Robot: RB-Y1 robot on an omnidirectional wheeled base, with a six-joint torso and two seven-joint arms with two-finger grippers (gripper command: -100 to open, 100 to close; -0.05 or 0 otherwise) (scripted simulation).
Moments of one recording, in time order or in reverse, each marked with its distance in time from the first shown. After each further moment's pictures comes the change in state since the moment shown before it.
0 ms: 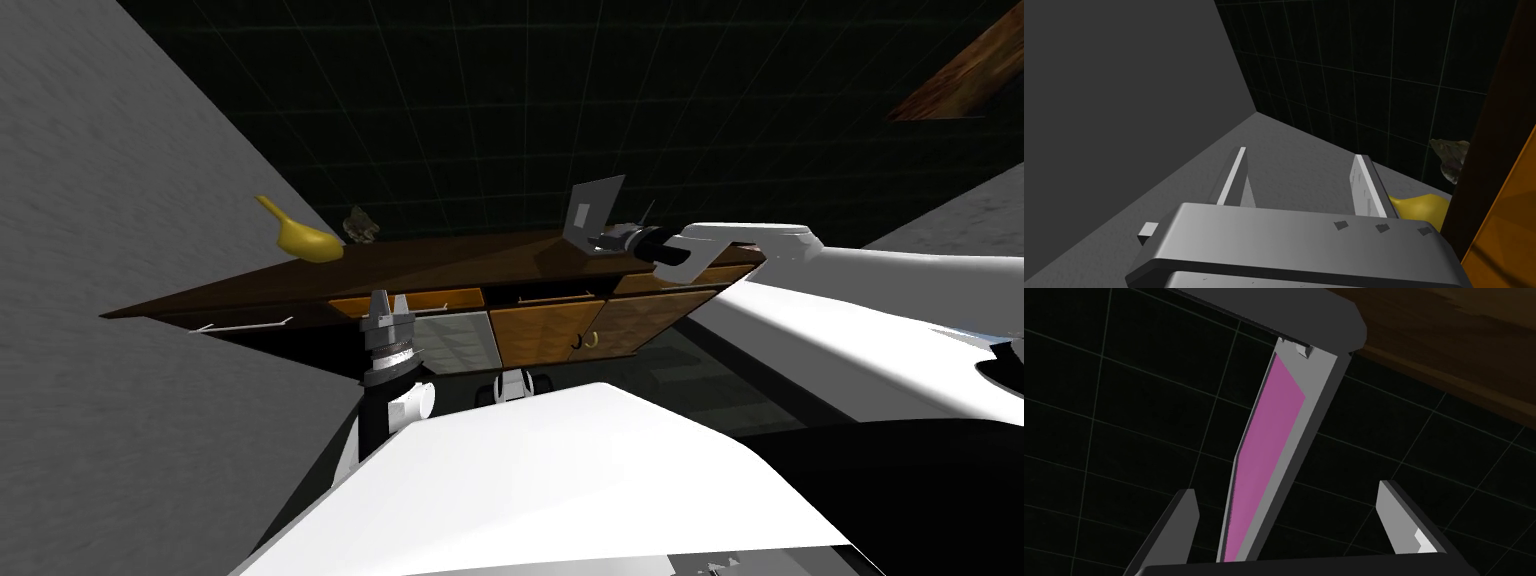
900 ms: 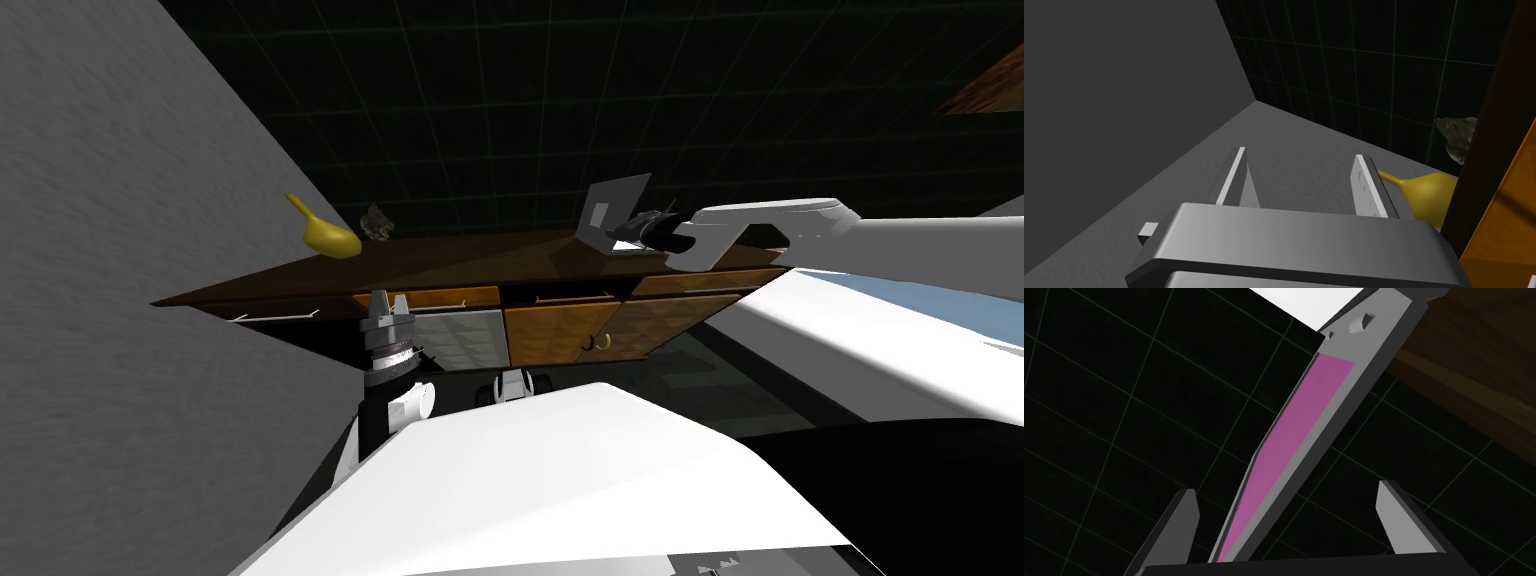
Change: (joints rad) left arm 0.000 0.000 0.000 0.000 0.000 0.000 0.000; right arm 0.011 -0.146 0.017 0.074 -0.036 0.139 0.030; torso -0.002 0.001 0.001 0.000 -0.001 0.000
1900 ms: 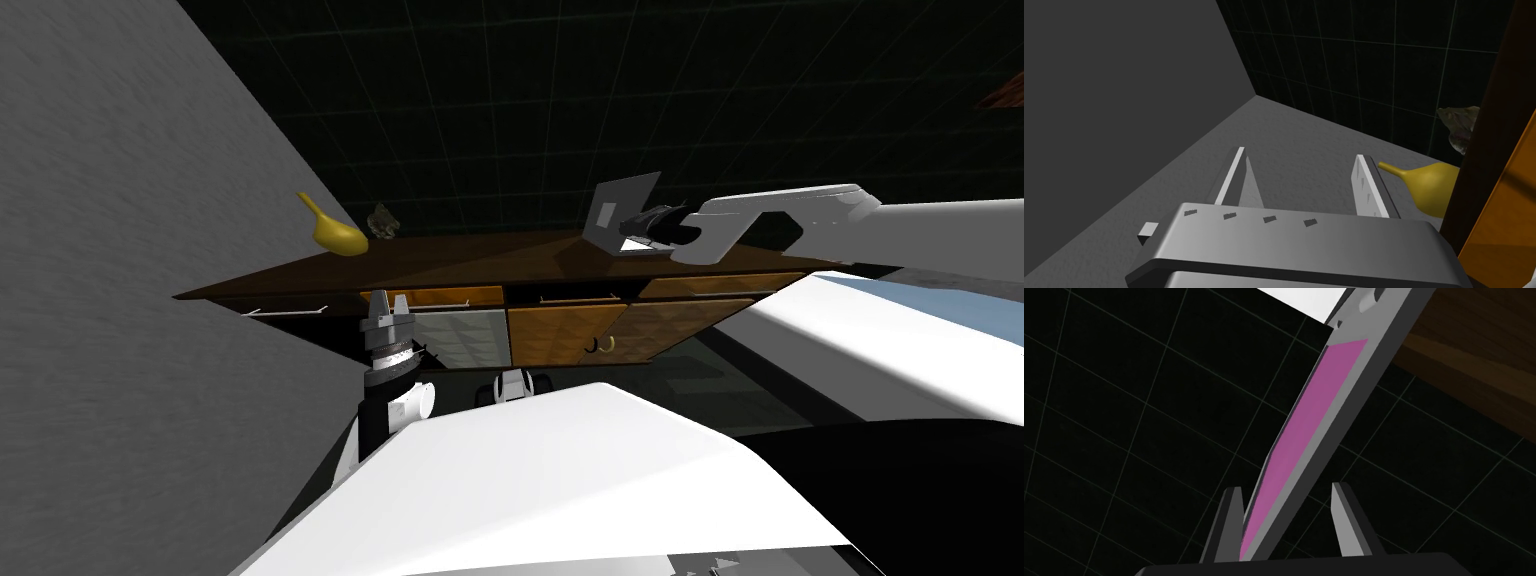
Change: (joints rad) left arm 0.000 0.000 0.000 0.000 0.000 0.000 0.000; right arm -0.018 -0.045 0.011 0.039 -0.073 0.032 -0.027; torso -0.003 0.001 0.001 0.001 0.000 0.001
